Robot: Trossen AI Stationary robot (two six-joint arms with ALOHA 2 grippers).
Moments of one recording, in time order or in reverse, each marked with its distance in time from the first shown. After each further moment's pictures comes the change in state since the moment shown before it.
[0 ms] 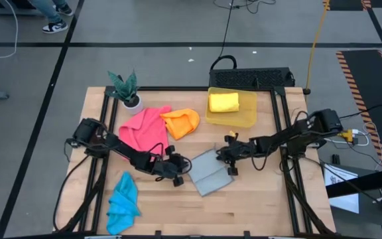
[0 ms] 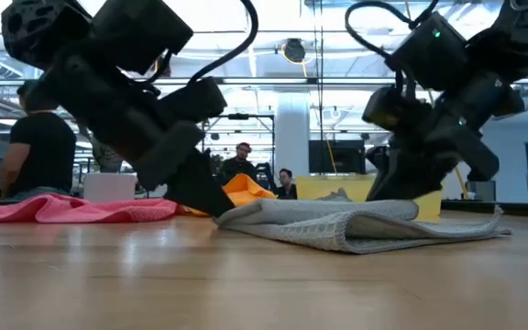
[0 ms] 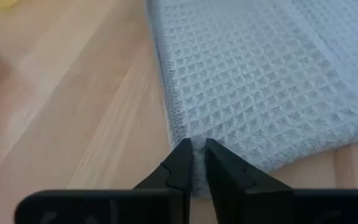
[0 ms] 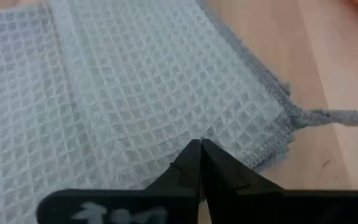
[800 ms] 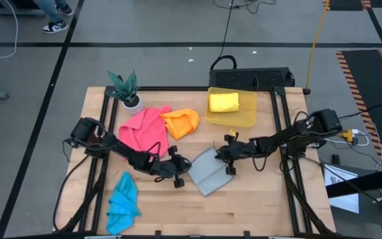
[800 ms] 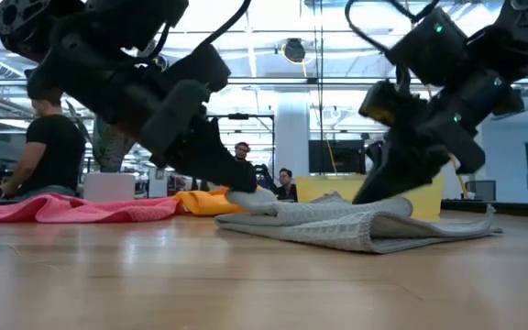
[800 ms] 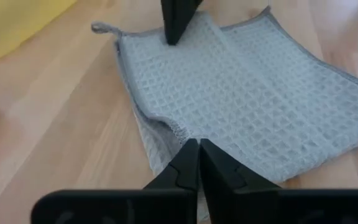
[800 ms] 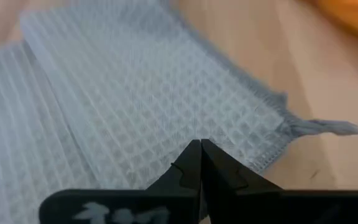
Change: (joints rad) left arm -0.011 -0.035 -0.002 0.119 0.011 0.088; right arm 0.007 0.006 0.000 0.052 0.045 0.040
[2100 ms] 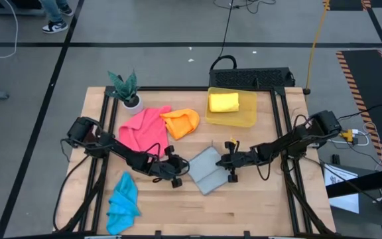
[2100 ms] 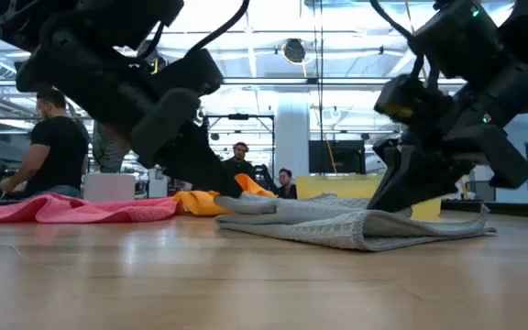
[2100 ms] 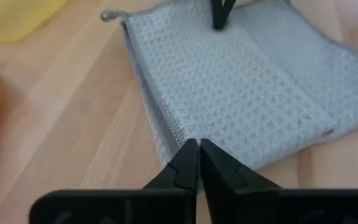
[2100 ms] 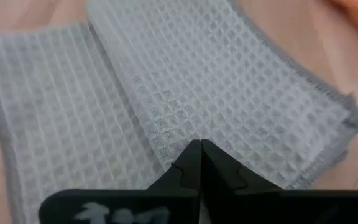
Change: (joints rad) left arm -0.019 -0.040 0.002 -0.123 -0.043 -0.042; right arm 0.142 0.023 0.000 0.018 0.110 0.003
